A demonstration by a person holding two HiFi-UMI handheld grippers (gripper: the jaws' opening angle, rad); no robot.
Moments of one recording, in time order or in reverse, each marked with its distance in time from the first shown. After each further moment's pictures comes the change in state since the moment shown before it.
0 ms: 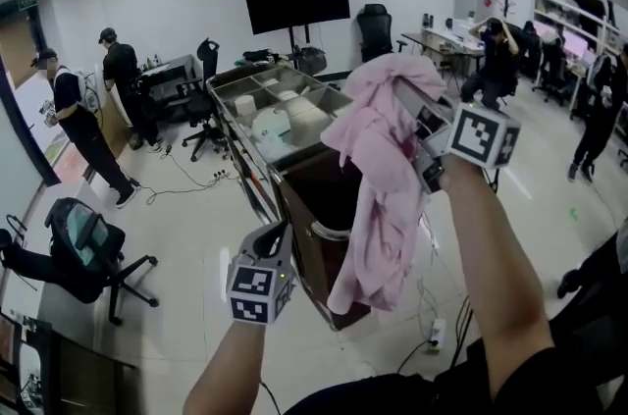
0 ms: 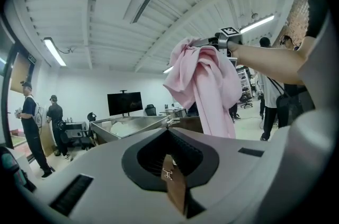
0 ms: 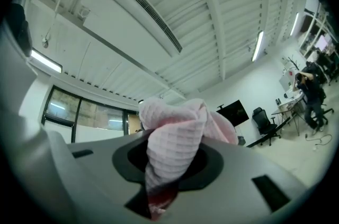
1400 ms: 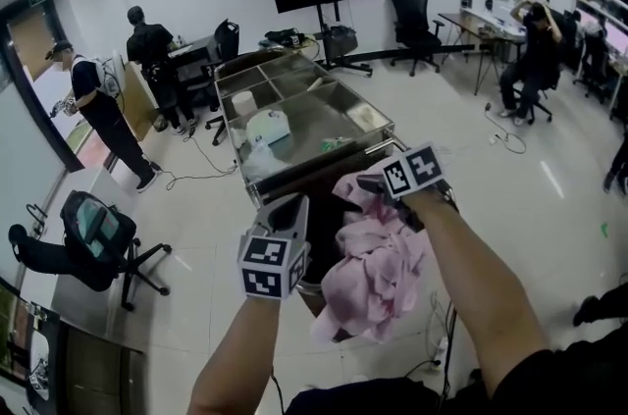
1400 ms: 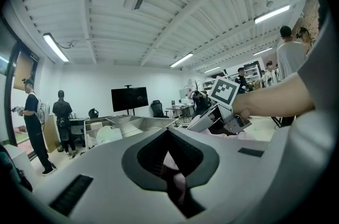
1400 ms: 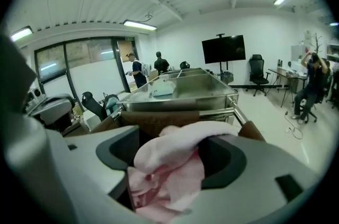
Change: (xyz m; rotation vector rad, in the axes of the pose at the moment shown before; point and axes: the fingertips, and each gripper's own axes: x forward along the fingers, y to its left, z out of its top) left arm 0.192 0.009 0.026 -0.038 0.058 0.086; right arm 0.084 -0.224 -0.296 -0.068 0.890 -0.054
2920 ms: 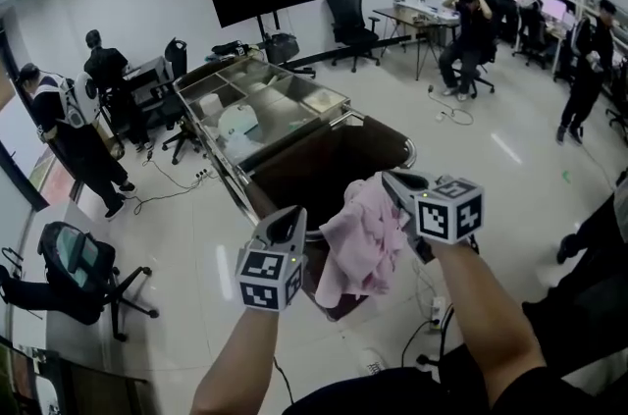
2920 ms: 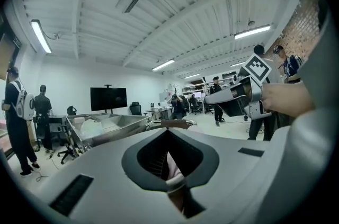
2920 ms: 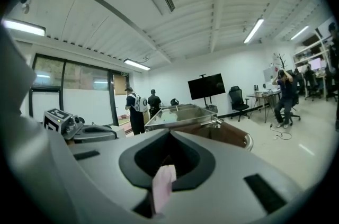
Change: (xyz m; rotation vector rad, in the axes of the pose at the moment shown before) left arm -0.112 -0.057 -0.032 0.000 -0.029 -0.251; right arm -0.196 0.132 -0.070 0.071 -0.448 -0.160
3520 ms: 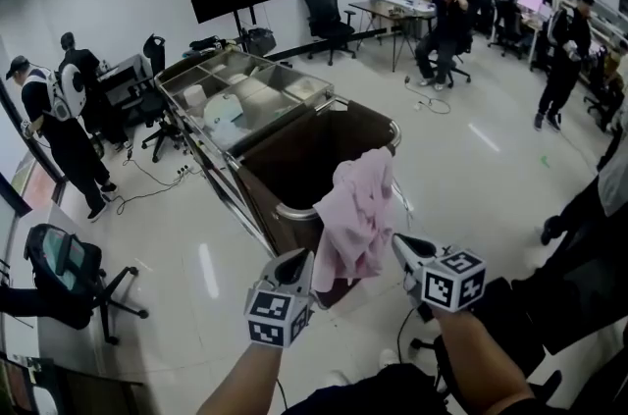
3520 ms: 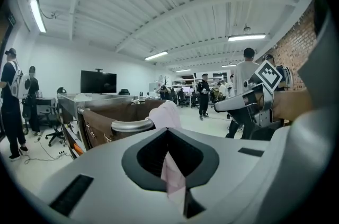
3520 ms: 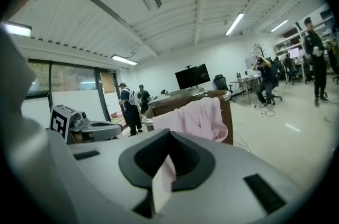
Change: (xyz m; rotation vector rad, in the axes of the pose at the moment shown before) left arm -0.071 -0.058 -0.092 -0.070 0.101 -0.136; right arm -0.096 0.060 -0.134 0.122 0.063 -0.129
